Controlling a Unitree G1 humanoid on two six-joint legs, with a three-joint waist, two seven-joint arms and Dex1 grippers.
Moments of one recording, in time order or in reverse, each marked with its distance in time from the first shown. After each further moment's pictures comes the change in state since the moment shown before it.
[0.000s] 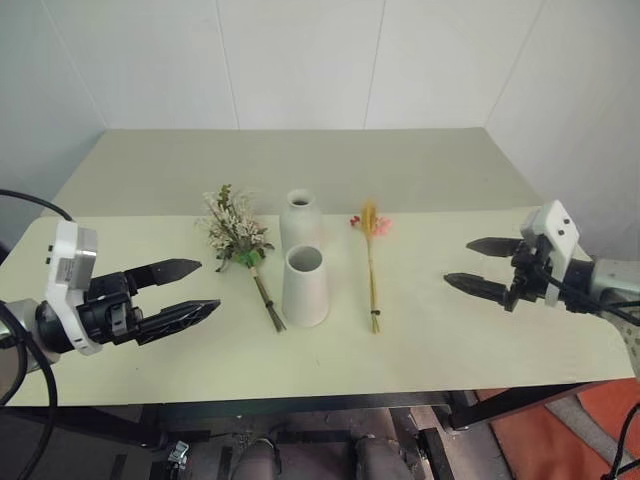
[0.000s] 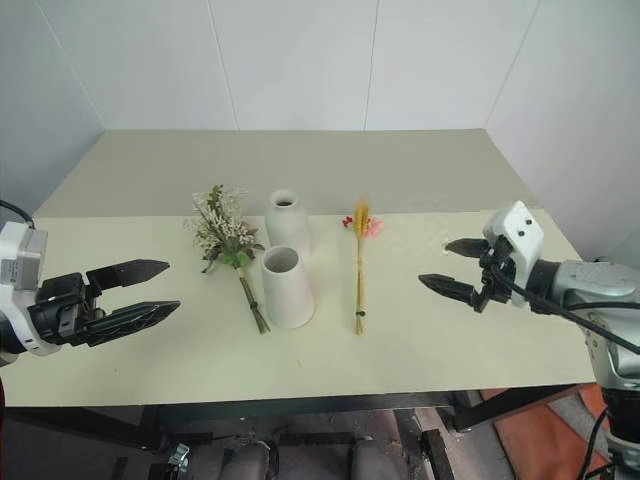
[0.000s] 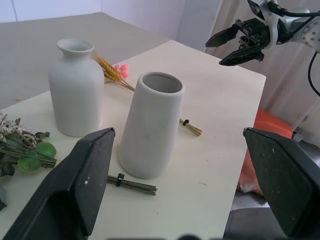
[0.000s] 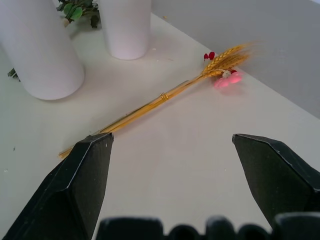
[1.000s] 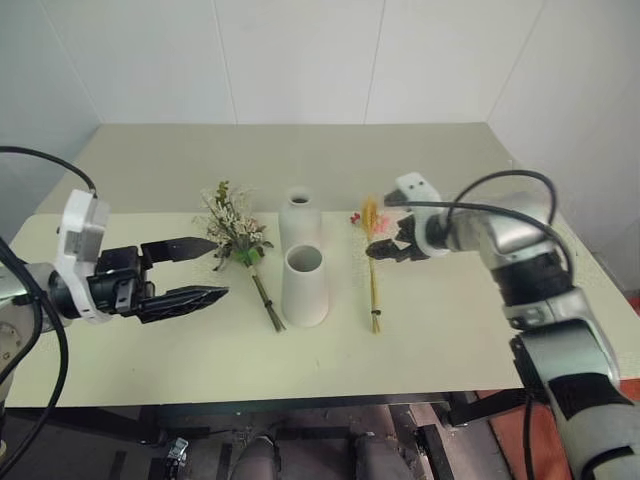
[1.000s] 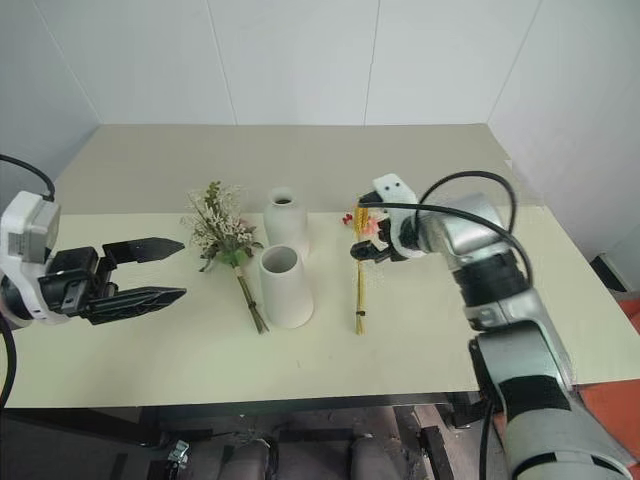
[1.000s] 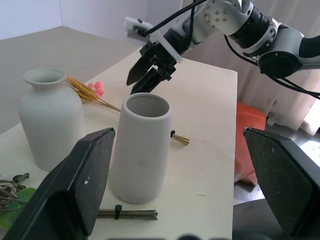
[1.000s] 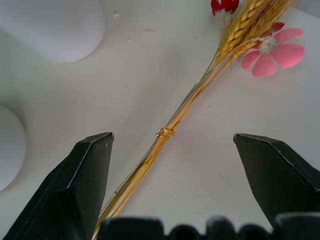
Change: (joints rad) left arm -0.217 0.046 -0.166 0.154 0.086 -0.086 -0.188; right arm -0.772 0.429 0.528 0.543 -0.245 0.634 -0.364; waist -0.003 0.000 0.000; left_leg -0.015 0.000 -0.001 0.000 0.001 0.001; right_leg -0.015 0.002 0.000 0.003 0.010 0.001
